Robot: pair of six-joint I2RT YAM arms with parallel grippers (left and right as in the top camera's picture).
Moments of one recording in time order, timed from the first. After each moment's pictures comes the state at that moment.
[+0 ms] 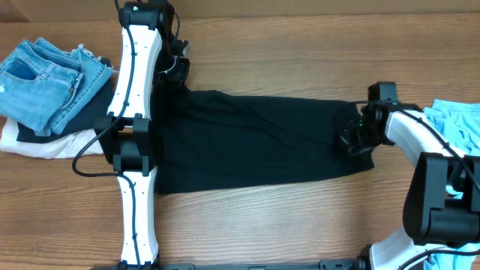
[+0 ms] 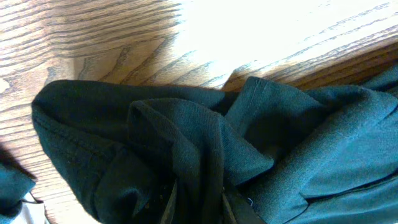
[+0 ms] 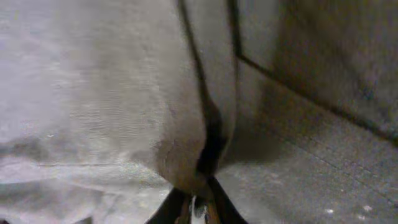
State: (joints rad) left arm -0.09 2.53 2.61 -1.69 0.08 0.10; right arm -0.09 1.81 1.07 -0.72 -0.31 0.60
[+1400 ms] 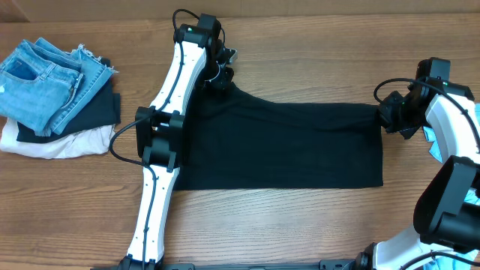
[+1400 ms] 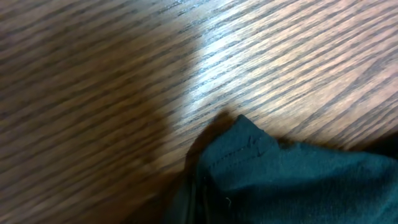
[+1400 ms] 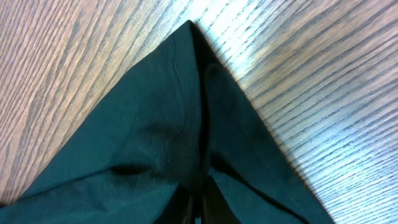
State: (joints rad) left arm -0.25 2.74 2.61 -1.36 0.25 0.13; right arm -0.29 1.81 1.33 -0.88 -0.18 0.51
